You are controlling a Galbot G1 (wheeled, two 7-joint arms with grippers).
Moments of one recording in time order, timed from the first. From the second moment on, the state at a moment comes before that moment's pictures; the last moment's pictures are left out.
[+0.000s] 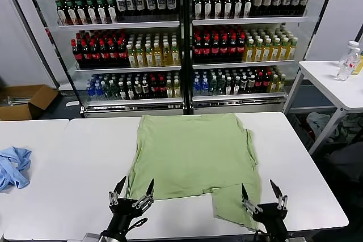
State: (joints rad) left arm 1.70 -1.31 -0.36 -2.27 -0.22 0.28 -0.15; right arm -1.86 1.27 0.48 2.30 0.14 -0.34 0.19
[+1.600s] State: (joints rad) left arm 1.56 -1.26 -0.41 -2.14 -0.46 0.41 -0.25; right arm -1.75 1.21 0.53 2.26 0.28 -0.27 0.15
